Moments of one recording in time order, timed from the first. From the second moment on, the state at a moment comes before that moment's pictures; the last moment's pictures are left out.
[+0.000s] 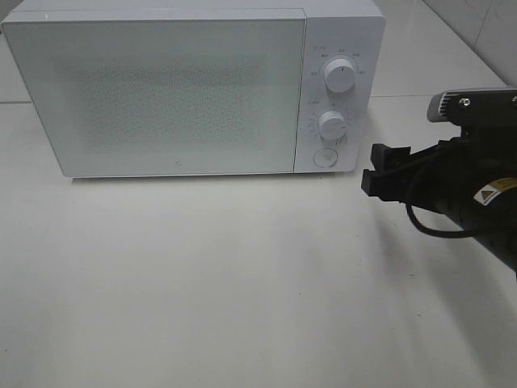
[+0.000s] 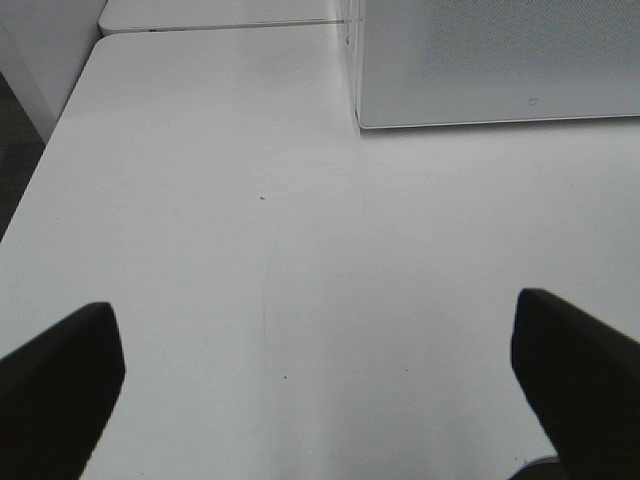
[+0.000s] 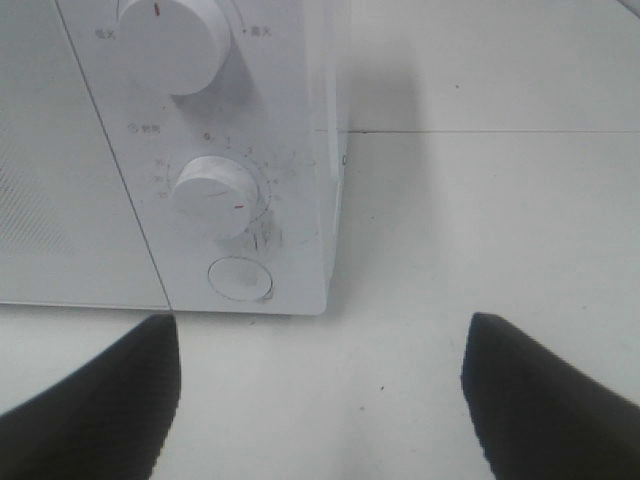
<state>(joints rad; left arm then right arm) 0.00 0.00 -0.50 -0.02 1.05 0.05 0.57 1.58 -0.32 0.57 -0.98 -0.20</state>
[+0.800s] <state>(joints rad) 0.00 0.00 -0.50 -0.02 1.05 0.05 0.78 1.72 -0.46 0.88 -0.99 -0.29</state>
